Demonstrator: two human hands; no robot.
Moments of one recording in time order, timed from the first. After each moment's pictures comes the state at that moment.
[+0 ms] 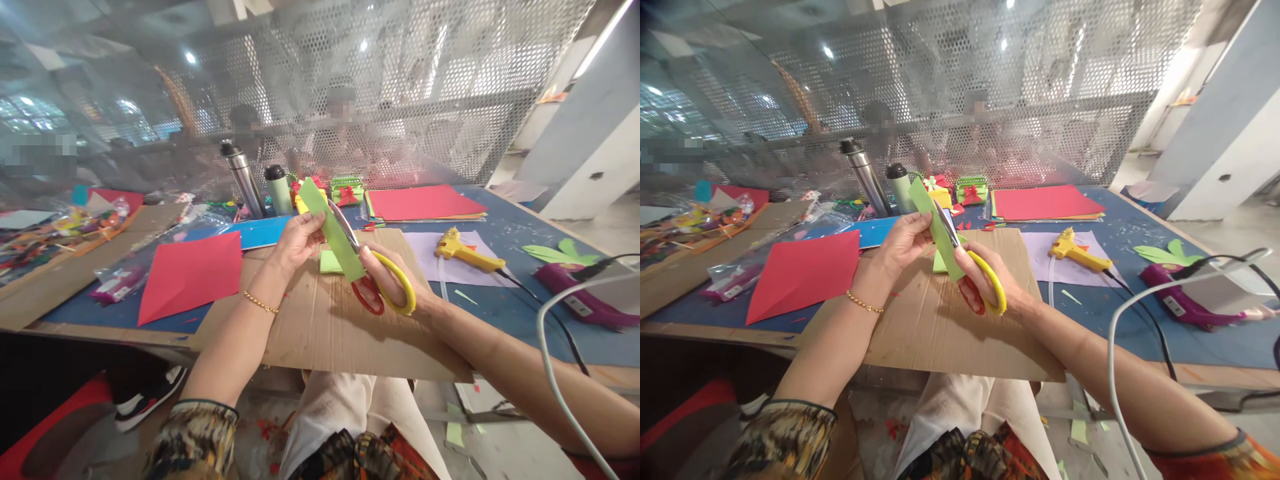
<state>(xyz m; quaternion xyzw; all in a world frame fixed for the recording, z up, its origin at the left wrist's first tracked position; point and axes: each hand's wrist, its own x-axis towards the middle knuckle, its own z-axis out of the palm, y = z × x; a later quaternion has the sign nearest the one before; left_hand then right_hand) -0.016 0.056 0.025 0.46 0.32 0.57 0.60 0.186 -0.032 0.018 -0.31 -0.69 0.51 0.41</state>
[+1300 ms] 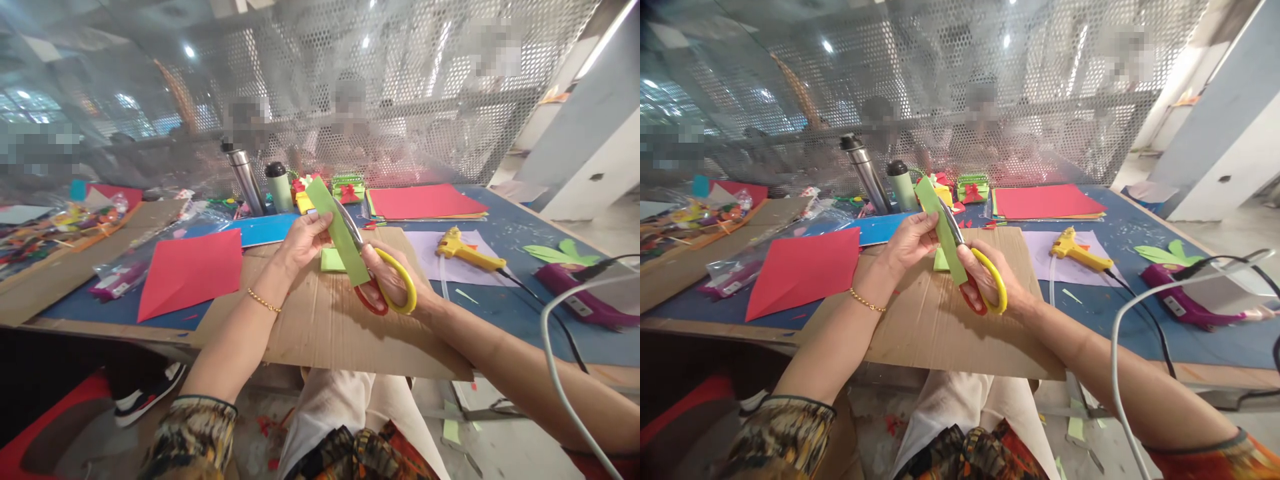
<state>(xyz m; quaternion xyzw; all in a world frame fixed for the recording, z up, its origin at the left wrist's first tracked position) -0.008 0.051 0.023 0.46 0.32 0.55 0.62 0.183 -0.028 0.010 -0.30 -0.65 0.55 0.42</state>
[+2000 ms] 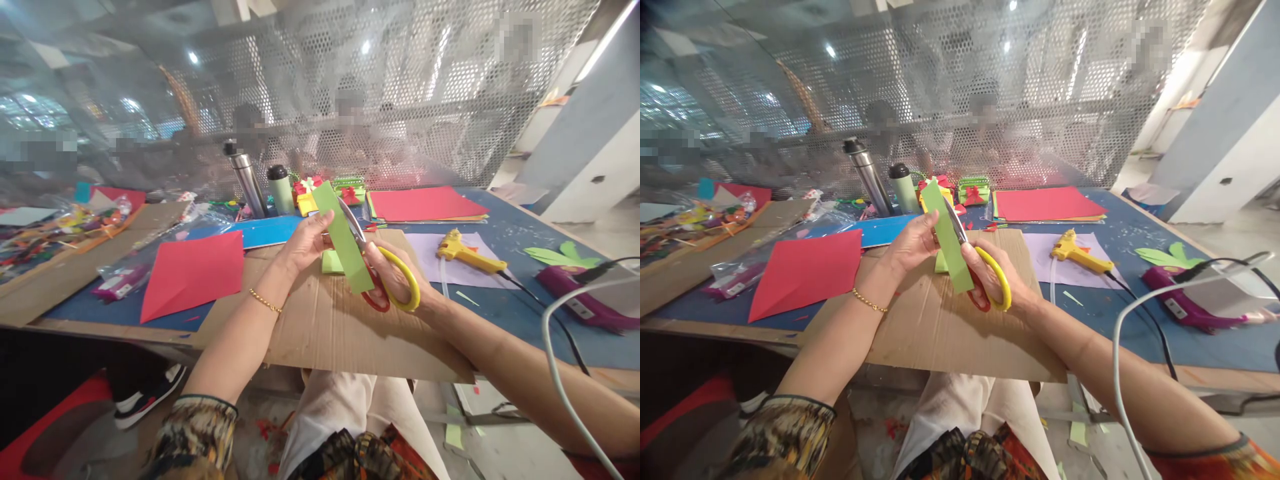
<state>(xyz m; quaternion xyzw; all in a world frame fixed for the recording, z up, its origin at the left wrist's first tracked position) -0.009 0.050 0.025 0.46 0.31 0.53 0.64 0.187 -0.026 0.015 -0.33 -0.67 0.50 0.43</state>
